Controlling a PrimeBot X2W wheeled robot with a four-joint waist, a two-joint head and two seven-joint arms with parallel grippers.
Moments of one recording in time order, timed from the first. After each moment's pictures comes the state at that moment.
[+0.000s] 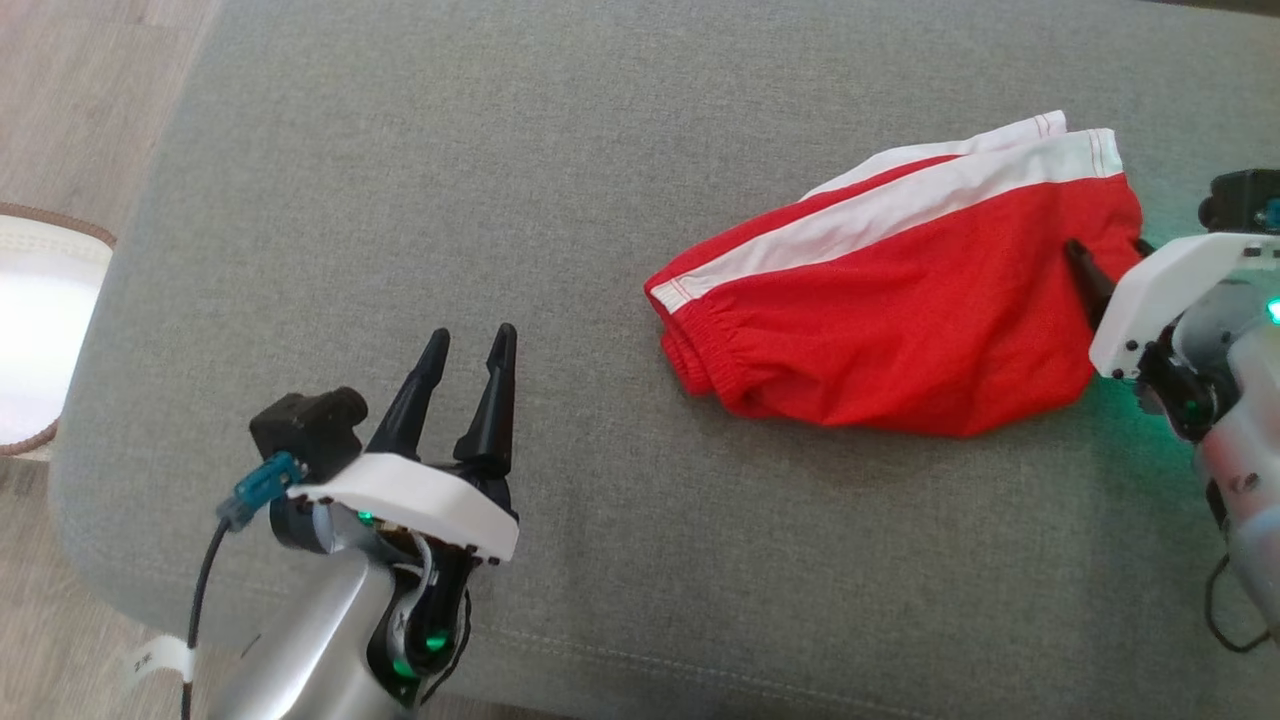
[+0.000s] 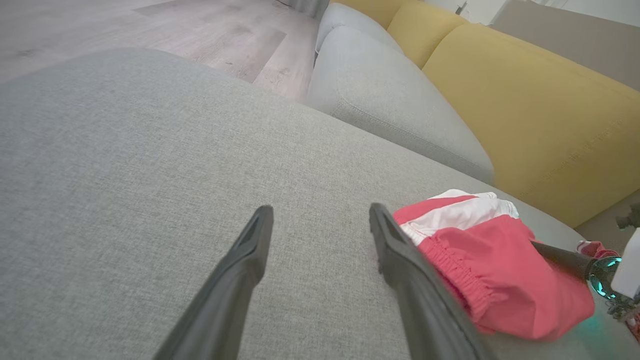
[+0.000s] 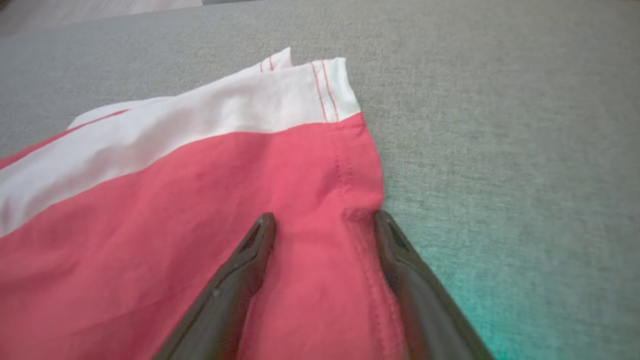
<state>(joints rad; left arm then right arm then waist) -0.27 0.21 -0.56 0.21 -0.75 0.13 -0.25 -0.79 -0.37 0.38 1.04 0.59 0.12 0.21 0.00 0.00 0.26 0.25</state>
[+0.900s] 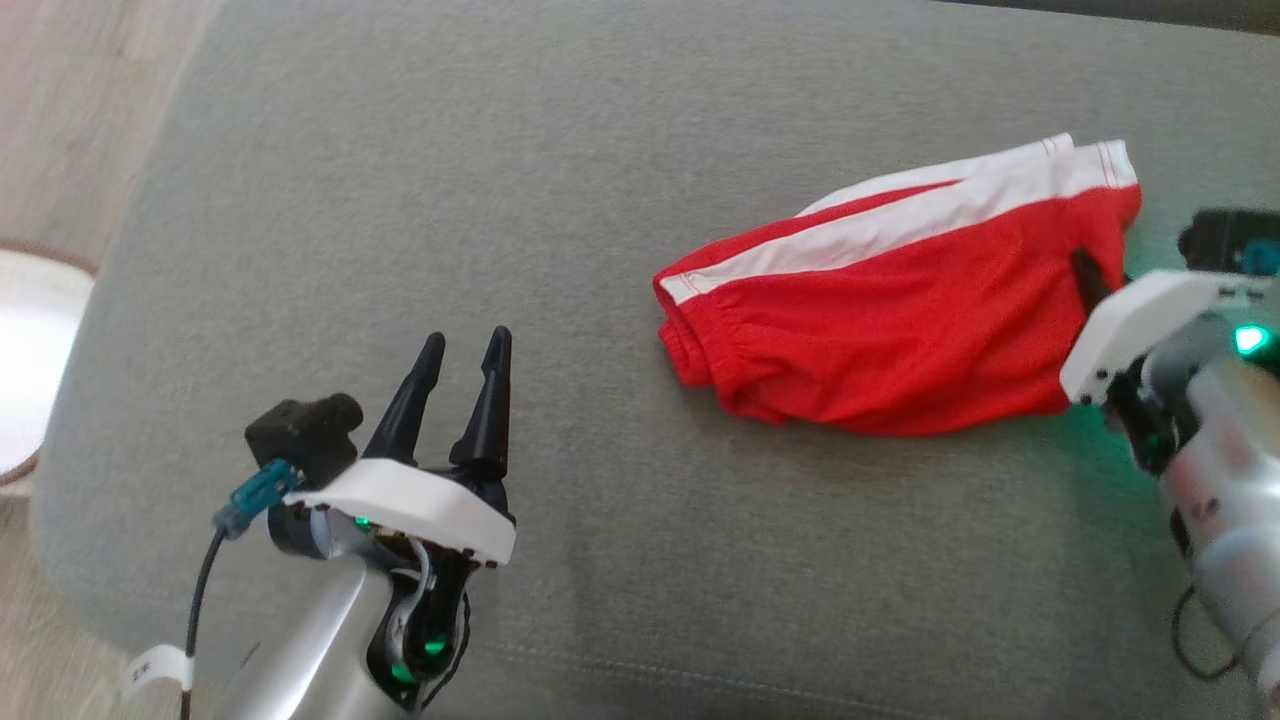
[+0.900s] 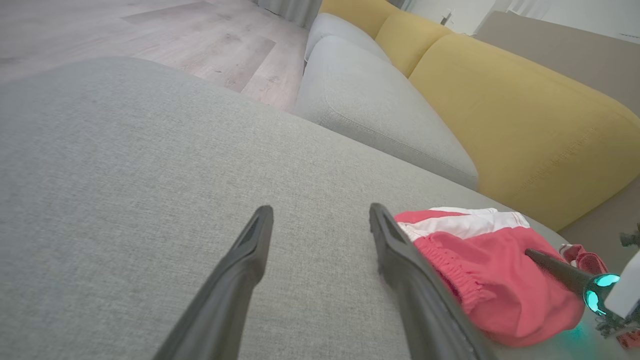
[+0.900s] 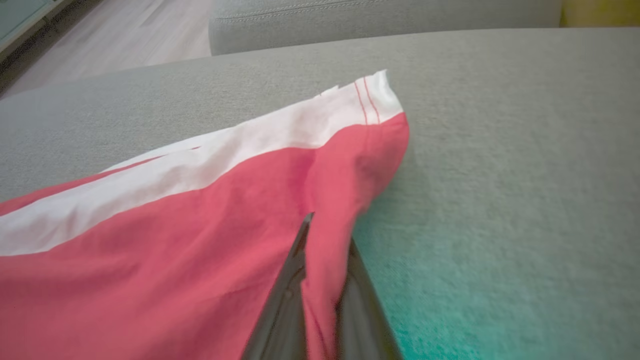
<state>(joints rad) -0.26 0.19 -0.52 0.22 -0.72 0.11 -0.25 -0.78 -0.32 0.41 1.12 0.62 0.12 0.02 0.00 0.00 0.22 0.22</state>
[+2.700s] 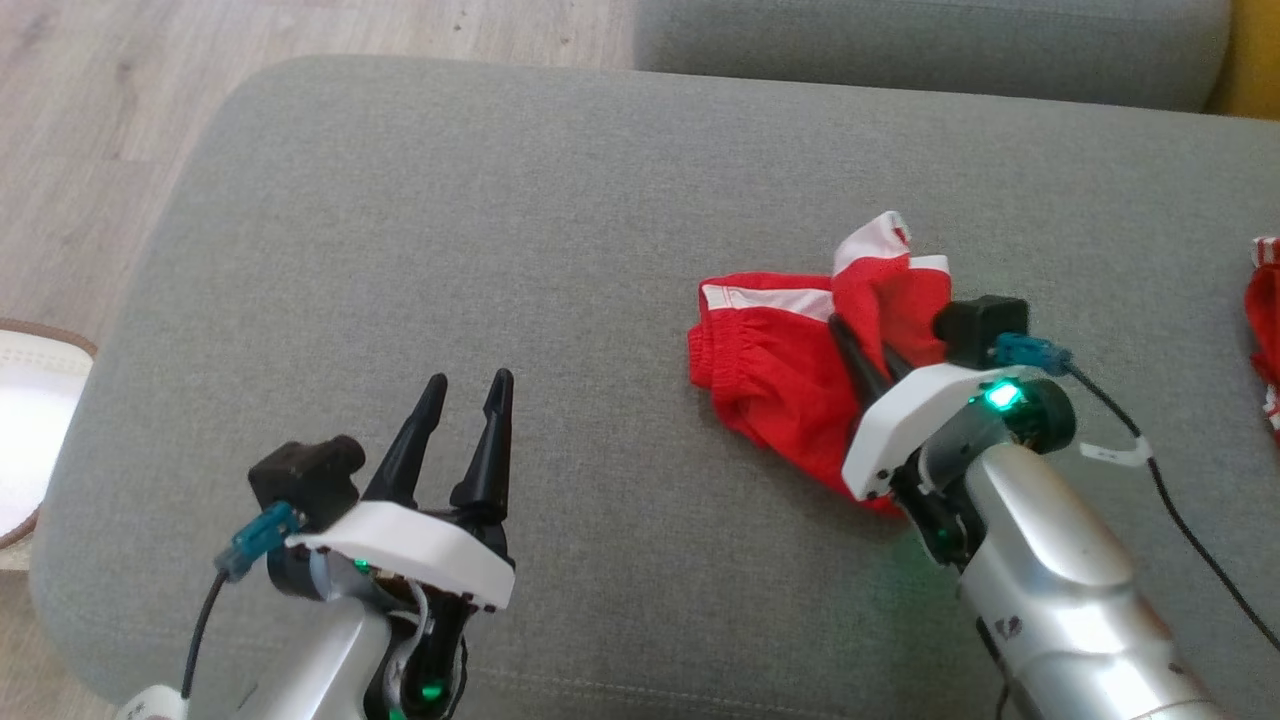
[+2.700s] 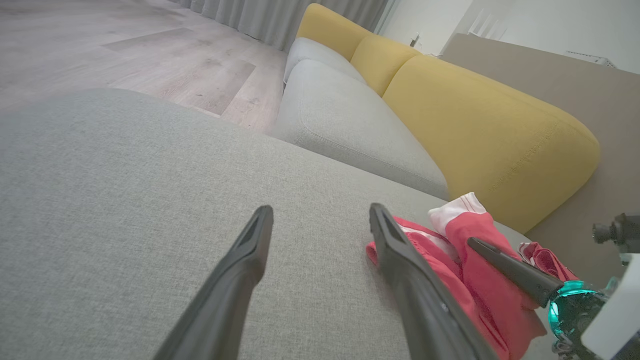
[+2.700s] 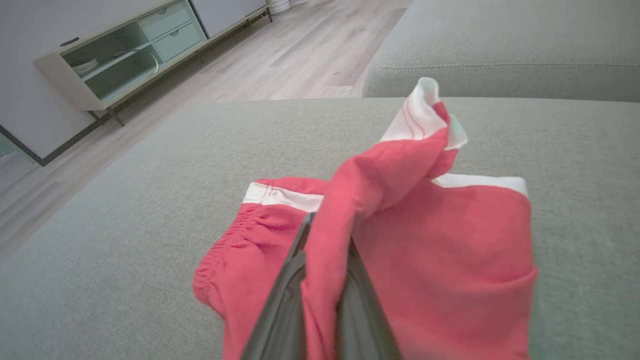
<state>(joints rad) -0.18 0.21 -0.53 0.17 -0.71 0.12 -0.25 -0.53 -0.07 0.37 0.76 0.40 0.12 0.01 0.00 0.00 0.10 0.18</state>
